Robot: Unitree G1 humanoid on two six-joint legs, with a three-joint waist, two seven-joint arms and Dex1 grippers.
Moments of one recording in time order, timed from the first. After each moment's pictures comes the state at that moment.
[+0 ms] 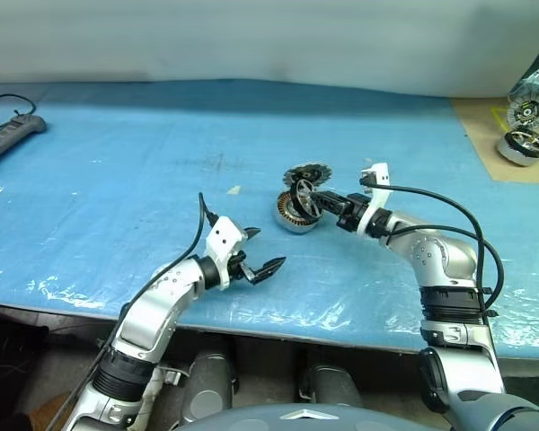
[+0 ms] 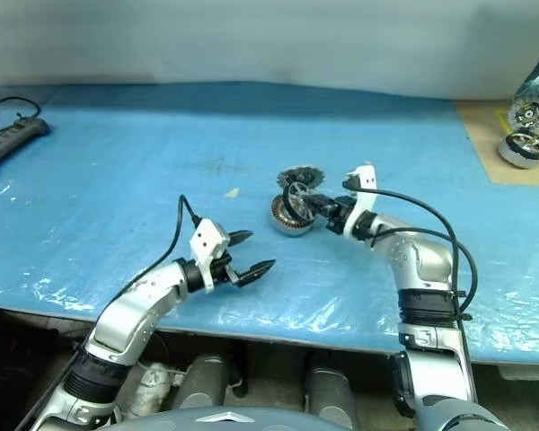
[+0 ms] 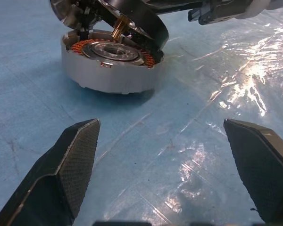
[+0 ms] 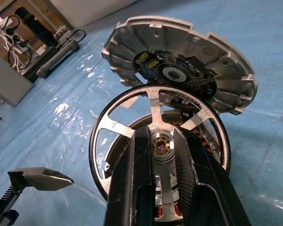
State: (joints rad) left arm -0.14 0.30 -0.23 -0.24 -0.26 0.40 -0.65; right arm -0.49 -0.32 -0.16 0.07 0.52 0.83 0.66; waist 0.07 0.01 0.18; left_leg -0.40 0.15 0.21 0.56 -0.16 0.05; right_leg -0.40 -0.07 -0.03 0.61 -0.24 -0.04
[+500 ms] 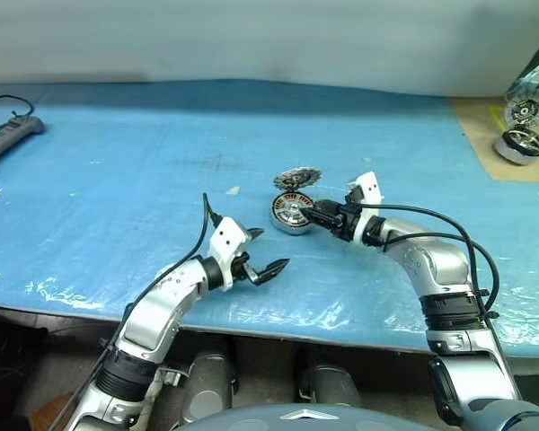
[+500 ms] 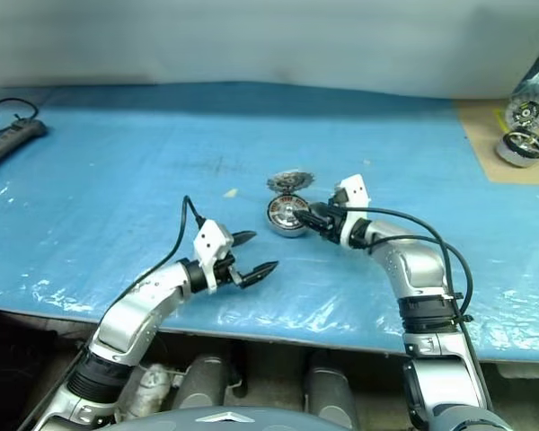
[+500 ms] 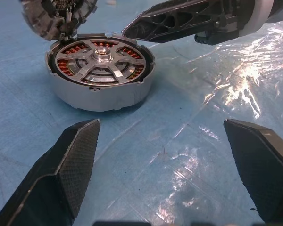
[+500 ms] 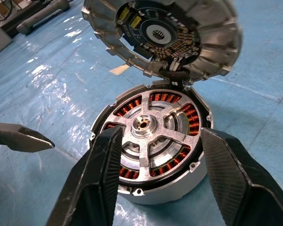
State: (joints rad) left arm -0.15 0.29 -0.24 -0.22 -0.25 0.39 -0.65; right arm -0.45 -0.38 -0.03 0.06 0.43 0.71 0.69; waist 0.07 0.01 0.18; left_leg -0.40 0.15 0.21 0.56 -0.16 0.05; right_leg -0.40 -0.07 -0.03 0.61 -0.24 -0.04
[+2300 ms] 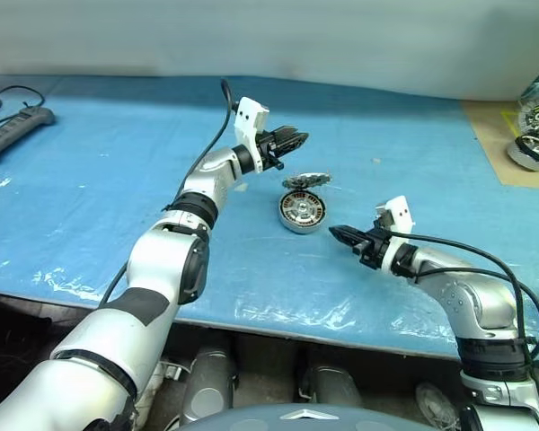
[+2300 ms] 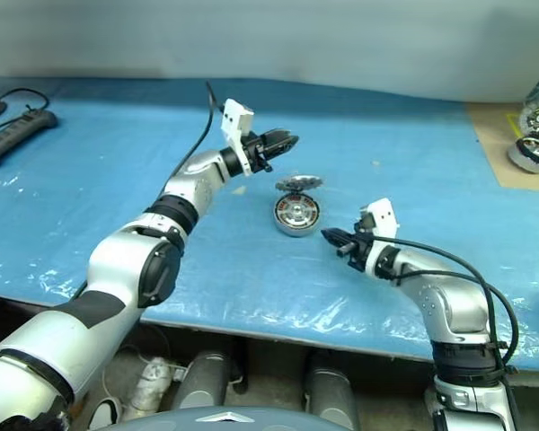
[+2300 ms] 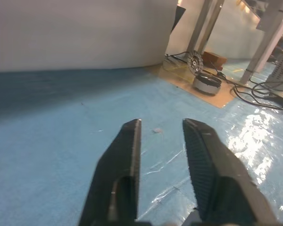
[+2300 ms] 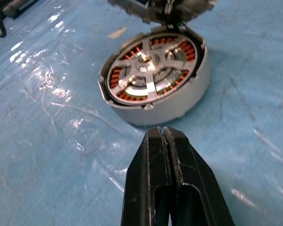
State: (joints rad) left arm -1.25 0.05 0.13 1.28 -0.24 -0.10 -0.90; right arm -0.15 -0.47 -0.15 -0.26 0.53 0.85 0.62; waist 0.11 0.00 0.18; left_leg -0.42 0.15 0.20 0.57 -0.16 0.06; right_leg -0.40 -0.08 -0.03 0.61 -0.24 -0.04
